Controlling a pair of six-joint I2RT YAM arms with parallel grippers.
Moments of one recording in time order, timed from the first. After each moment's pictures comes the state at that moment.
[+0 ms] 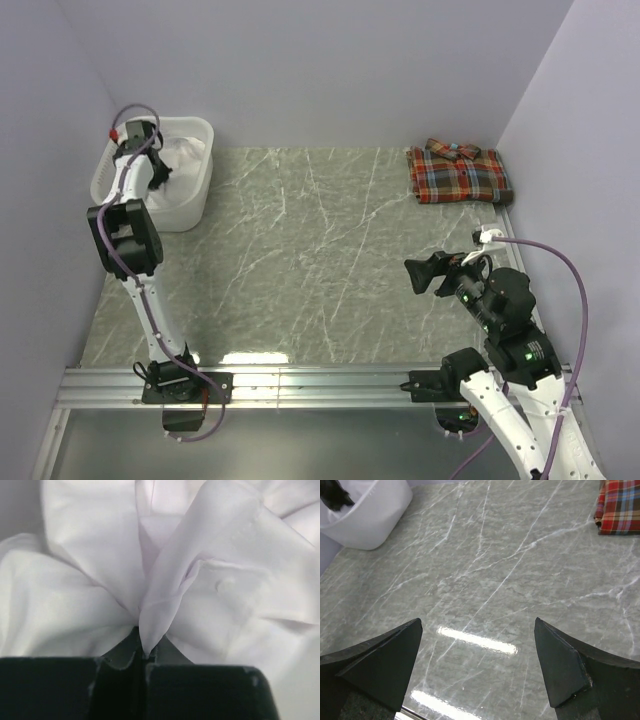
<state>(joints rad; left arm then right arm) 0.23 2.23 1.93 -0.61 -0.24 -0.52 0.34 0.37 0.72 -0.56 -0.05 0.31</state>
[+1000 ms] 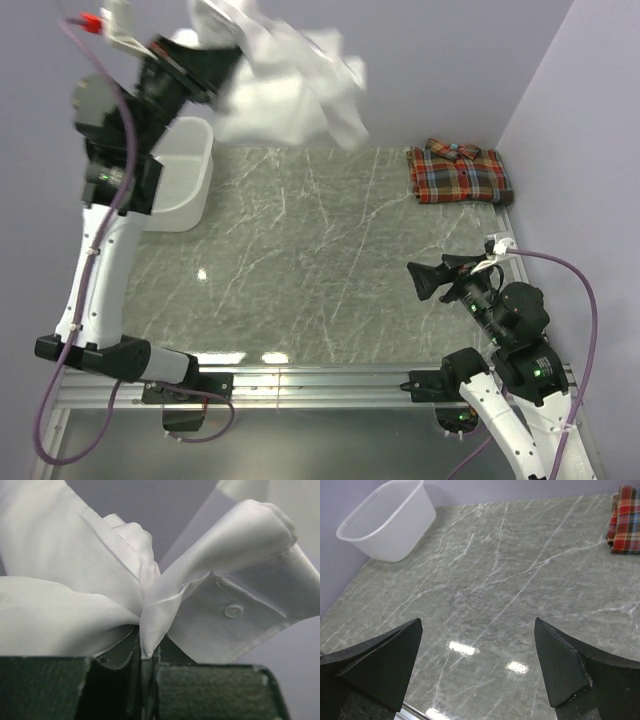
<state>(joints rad) -0.21 1.41 1.97 -0.09 0.35 -0.84 0.34 0.29 0.72 -0.54 -0.09 0.33</state>
